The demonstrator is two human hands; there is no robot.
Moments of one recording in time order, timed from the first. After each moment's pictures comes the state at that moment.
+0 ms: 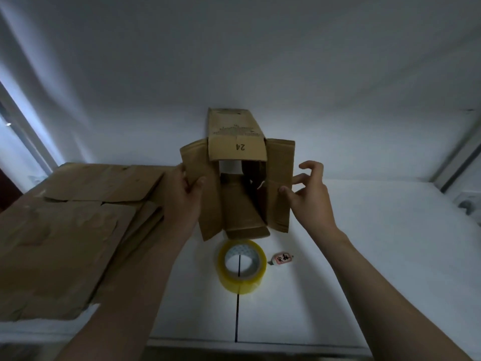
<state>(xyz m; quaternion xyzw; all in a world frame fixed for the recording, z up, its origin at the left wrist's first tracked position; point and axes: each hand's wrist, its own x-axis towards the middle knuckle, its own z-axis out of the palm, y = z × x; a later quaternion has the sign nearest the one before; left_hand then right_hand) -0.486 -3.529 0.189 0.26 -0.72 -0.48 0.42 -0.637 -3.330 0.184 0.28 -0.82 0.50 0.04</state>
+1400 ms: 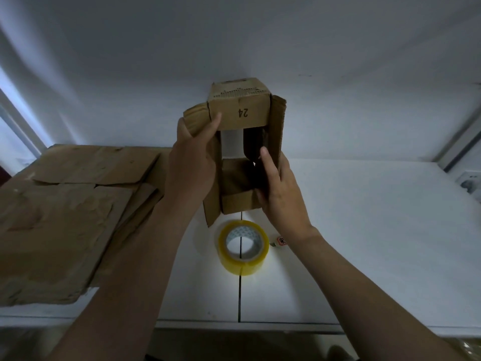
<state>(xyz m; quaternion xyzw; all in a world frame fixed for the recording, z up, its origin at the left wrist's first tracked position) -0.489 -3.512 0.232 0.23 -0.89 -0.21 0.34 -0.606 -3.361 0.136 0.48 -0.78 0.34 0.23</state>
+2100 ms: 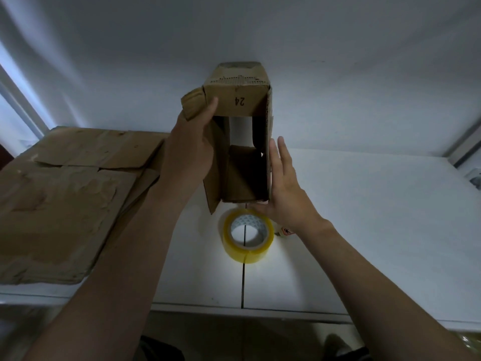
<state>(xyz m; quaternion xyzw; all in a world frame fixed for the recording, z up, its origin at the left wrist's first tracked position) -0.483 -3.532 0.224 0.22 -0.88 -0.26 0.33 -0.597 -3.354 0.137 0.50 -0.80 0.33 0.05</state>
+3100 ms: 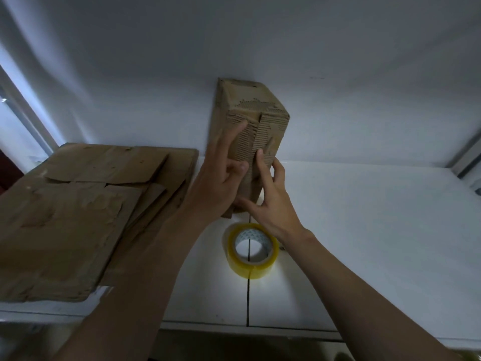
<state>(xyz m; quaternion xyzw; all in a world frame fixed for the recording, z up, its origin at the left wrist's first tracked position) -0.487 -3.512 0.202 0.01 -0.85 -0.41 0.34 -0.586 -3.387 0.139 0.43 -0.76 0.48 -0.01</state>
